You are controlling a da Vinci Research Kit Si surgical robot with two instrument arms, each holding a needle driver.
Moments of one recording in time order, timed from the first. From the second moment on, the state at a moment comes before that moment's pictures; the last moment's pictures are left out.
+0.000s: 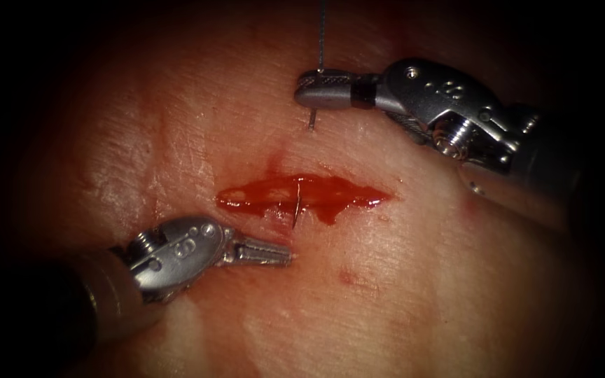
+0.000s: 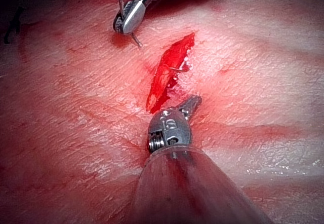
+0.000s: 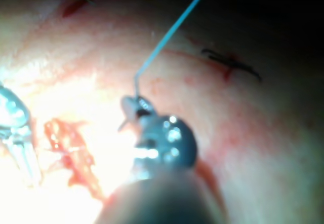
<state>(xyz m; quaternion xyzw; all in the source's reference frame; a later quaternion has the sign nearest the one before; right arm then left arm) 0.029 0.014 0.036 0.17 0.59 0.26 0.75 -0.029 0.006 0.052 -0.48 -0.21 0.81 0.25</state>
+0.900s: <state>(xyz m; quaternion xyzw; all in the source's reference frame) 0.032 0.010 0.036 0.38 0.58 0.31 0.65 -0.029 0.006 0.052 -0.48 -0.21 0.81 0.25</state>
